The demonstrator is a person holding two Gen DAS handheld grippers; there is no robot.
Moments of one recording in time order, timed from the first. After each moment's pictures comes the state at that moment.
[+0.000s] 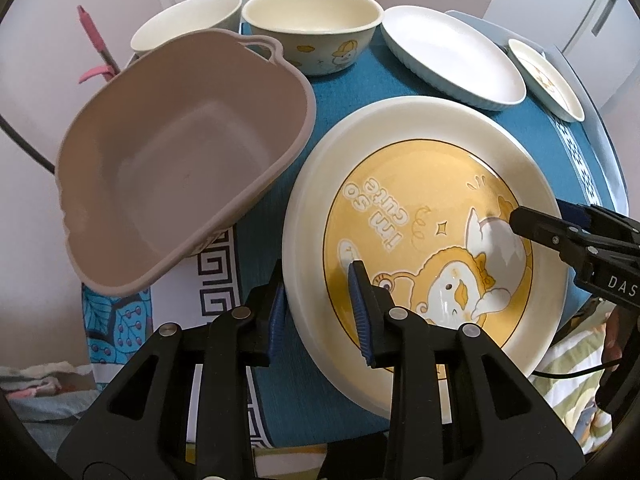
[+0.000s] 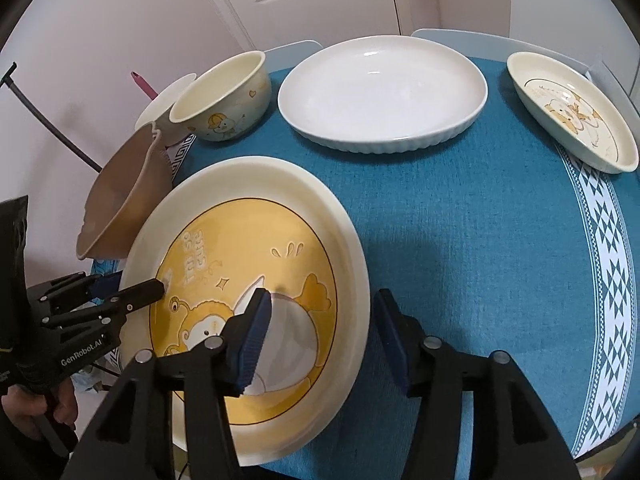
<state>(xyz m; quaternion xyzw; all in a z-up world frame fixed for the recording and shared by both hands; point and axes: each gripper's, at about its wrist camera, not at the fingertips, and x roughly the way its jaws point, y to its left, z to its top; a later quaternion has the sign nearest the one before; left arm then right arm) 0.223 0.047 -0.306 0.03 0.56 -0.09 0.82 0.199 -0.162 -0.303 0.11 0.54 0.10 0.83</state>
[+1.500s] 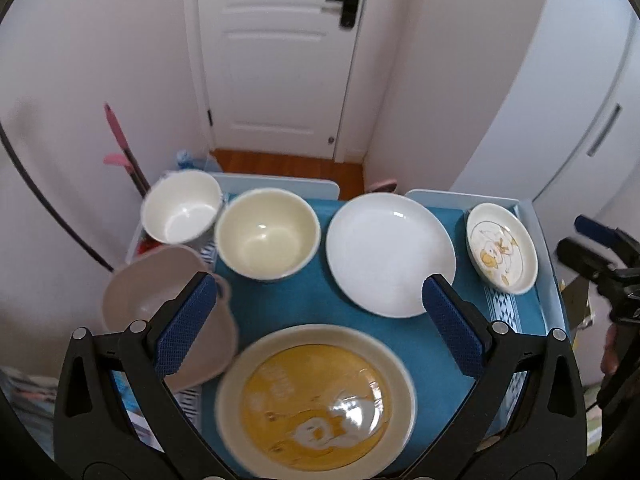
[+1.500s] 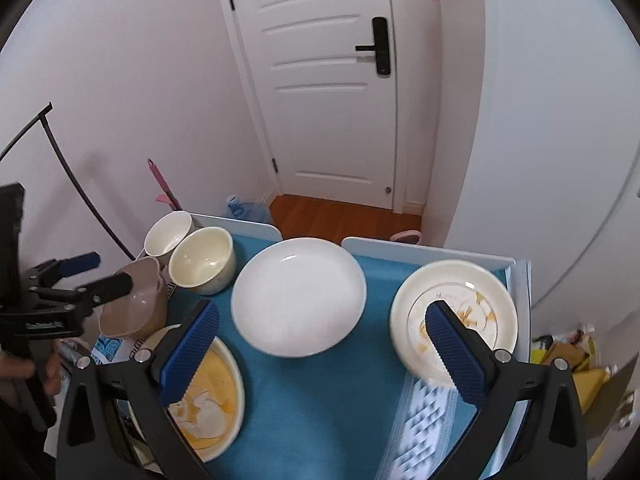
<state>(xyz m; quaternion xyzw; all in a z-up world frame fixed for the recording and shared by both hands) 0.288 -0.027 -0.158 -0.05 0.45 -0.03 0.89 0.268 -0.279 -0.146 0.03 0.41 0.13 0.90</state>
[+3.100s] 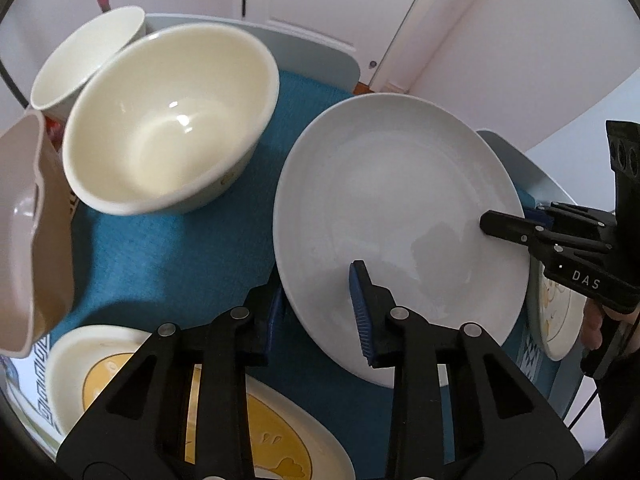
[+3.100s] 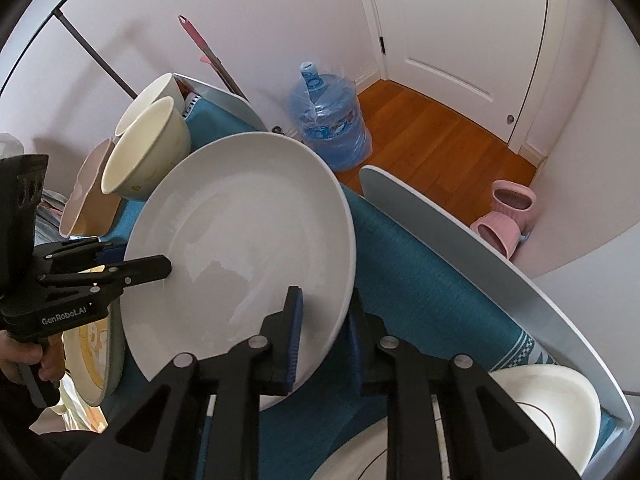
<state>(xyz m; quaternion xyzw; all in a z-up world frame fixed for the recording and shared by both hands) 0.357 -0.087 -0.311 -0.16 0.57 0.05 0.81 0.434 -0.272 -0.319 -0.06 0.56 0.35 0.74</state>
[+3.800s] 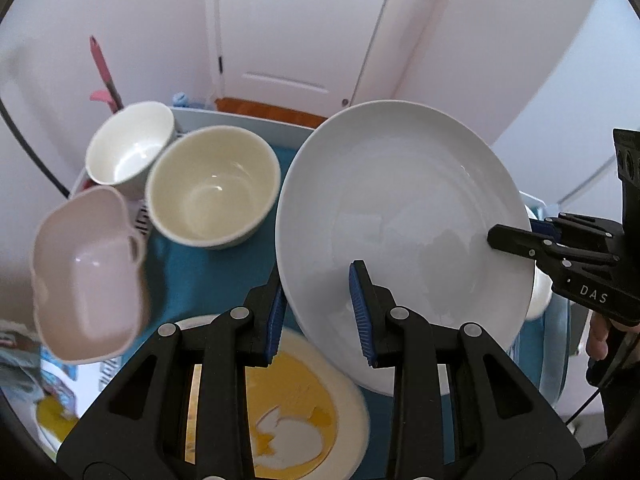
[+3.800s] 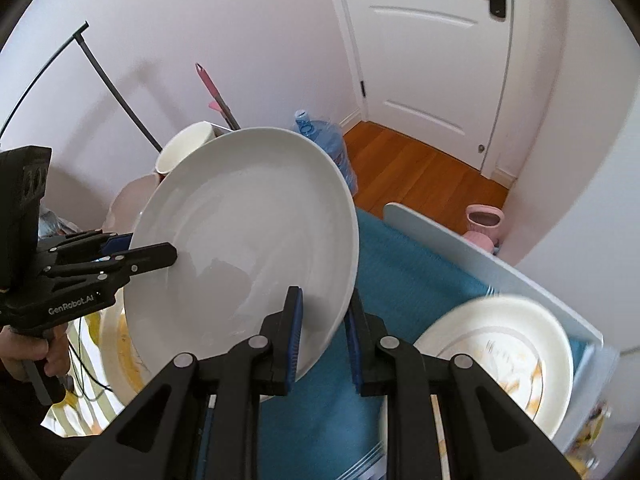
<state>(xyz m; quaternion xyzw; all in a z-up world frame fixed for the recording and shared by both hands) 0.276 -0.094 -0.216 -0.09 0.50 0.00 0.86 0.361 -0.278 -0.232 -0.03 0.51 0.31 0.80</state>
